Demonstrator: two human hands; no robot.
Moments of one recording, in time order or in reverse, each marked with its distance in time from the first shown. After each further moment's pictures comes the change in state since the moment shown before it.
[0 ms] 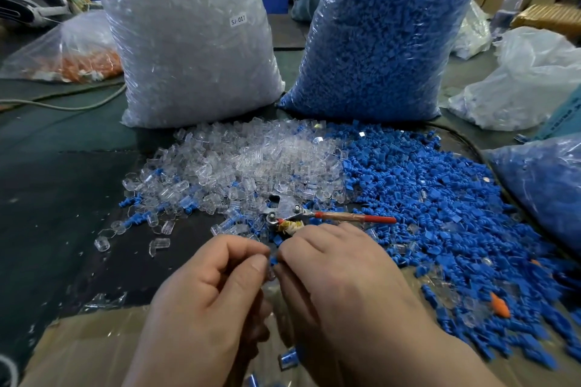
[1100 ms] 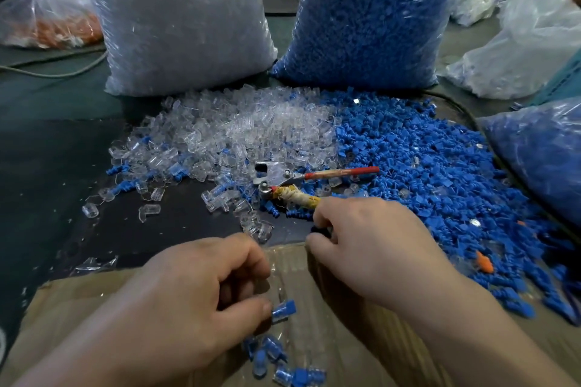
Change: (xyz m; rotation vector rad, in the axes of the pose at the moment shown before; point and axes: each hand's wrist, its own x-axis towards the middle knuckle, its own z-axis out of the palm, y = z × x) left_hand 0.008 -0.002 -0.035 0.647 -0.509 0.198; right_hand -0.007 0.019 -0.011 -0.068 -0.371 0.418
